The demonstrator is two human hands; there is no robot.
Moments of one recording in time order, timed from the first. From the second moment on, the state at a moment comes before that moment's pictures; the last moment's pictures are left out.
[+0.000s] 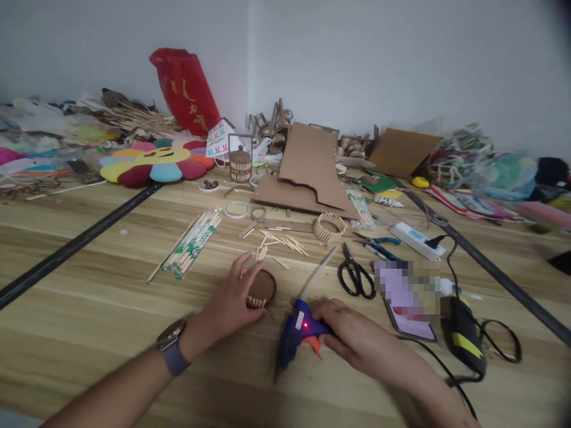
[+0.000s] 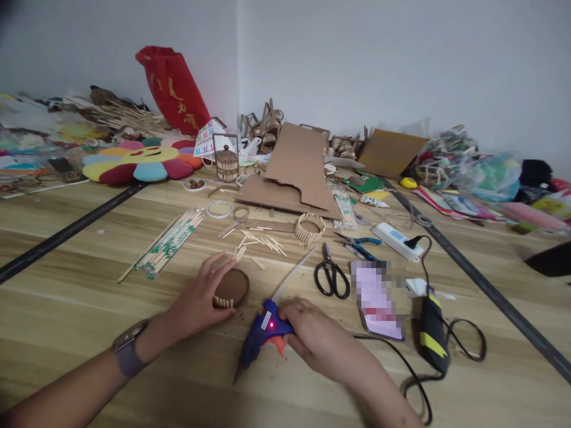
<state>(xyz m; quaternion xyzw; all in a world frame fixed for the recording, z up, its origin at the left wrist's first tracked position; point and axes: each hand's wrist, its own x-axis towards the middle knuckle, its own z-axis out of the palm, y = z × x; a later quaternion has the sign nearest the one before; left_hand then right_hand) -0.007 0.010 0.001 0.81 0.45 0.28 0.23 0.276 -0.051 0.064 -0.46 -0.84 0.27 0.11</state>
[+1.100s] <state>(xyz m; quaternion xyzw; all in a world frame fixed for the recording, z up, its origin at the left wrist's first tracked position) -0.012 0.012 0.000 0.83 0.44 0.27 0.23 0.254 -0.045 0.028 -0.48 -0.78 0.30 0.28</state>
